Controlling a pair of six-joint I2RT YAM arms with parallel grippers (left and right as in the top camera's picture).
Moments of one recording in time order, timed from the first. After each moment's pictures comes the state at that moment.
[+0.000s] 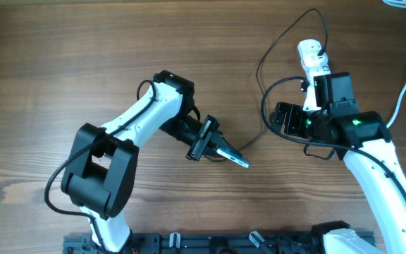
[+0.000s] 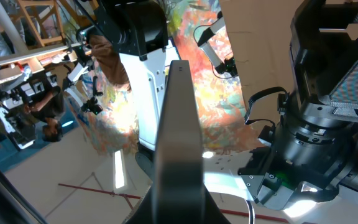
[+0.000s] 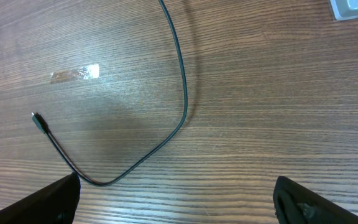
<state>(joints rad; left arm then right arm) -0.48 1.92 1.34 -1.68 1.49 -0.55 0.17 1.26 1.01 -0.87 -0.16 0.35</state>
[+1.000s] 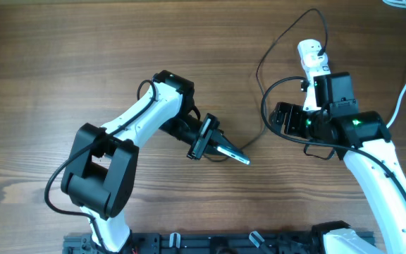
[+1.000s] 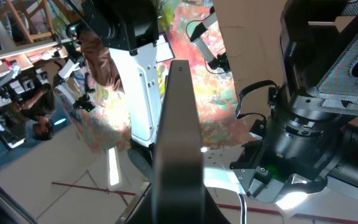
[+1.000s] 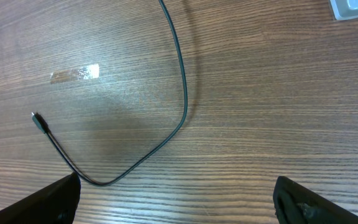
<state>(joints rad) -0.48 1.92 1.34 -1.68 1.53 -0.55 0.17 1.26 1.01 -0.87 -0.16 0.35</state>
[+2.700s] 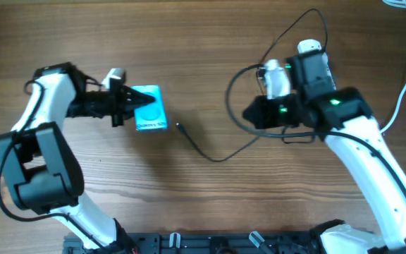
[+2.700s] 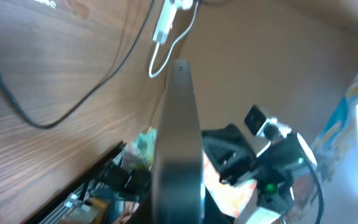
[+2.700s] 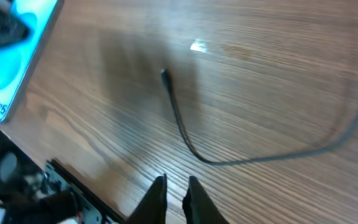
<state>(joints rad) 0.24 1.92 1.33 -1.40 1.31 0.06 0.38 1.42 1.27 -0.93 -0.46 0.22</state>
